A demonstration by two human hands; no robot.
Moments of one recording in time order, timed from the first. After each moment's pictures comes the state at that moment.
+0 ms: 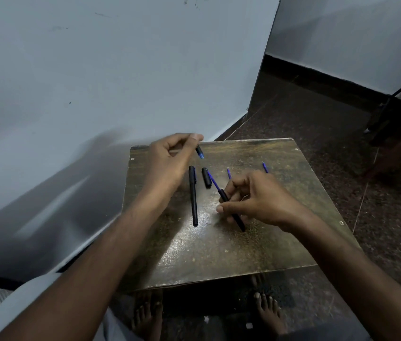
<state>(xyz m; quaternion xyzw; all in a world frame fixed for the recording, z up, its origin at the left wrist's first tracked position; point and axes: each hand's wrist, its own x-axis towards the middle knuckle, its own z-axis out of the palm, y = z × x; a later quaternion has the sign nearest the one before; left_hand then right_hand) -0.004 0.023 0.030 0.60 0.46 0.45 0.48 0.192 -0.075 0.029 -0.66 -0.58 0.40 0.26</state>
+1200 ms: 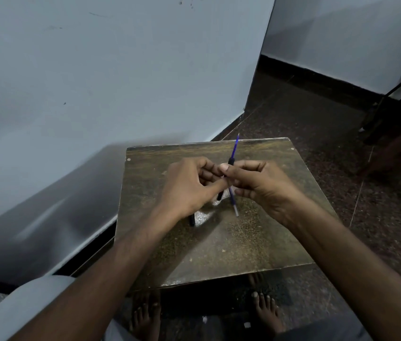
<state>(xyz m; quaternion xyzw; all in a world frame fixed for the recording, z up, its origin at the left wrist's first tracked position) 0.015 -0.004 0.020 0.74 0.44 0.29 0.42 0.197 -0.063 0.028 -0.59 -0.38 0.53 0.49</state>
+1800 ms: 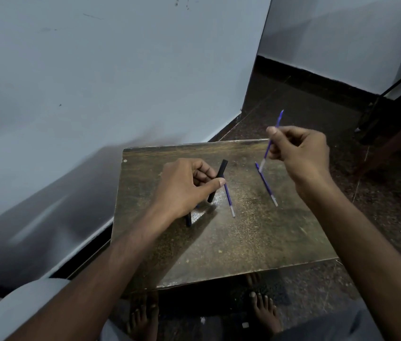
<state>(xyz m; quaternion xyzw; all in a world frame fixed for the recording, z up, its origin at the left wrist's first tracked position) 0.014 0.000 0.019 0.75 0.45 0.28 0.39 0.262 -0.050 0.046 -0.71 -0.41 0.18 0.54</state>
